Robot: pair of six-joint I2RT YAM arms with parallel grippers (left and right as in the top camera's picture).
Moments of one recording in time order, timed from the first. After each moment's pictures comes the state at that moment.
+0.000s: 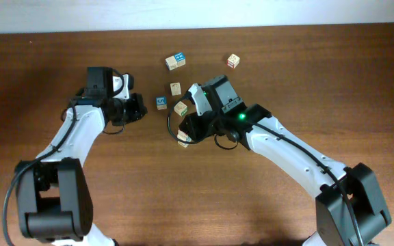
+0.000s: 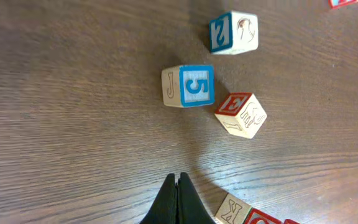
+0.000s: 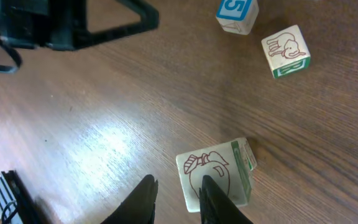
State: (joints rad) left arm 0.00 1.81 1.21 -0.52 0.43 -0.25; right arm 0.58 1.74 1.26 -0.44 -0.42 0.30
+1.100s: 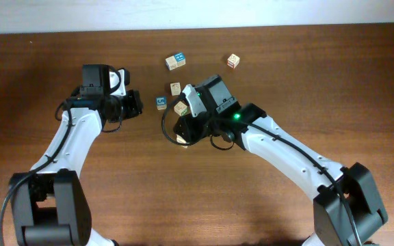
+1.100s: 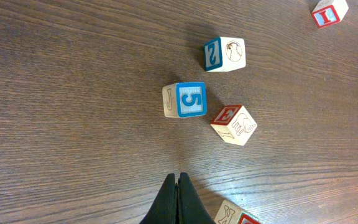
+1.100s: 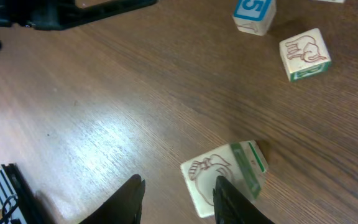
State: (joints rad) left arm 0.00 1.74 1.21 -0.52 0.38 -0.25; right arm 0.62 1.76 1.30 -0.47 -0.41 0.29
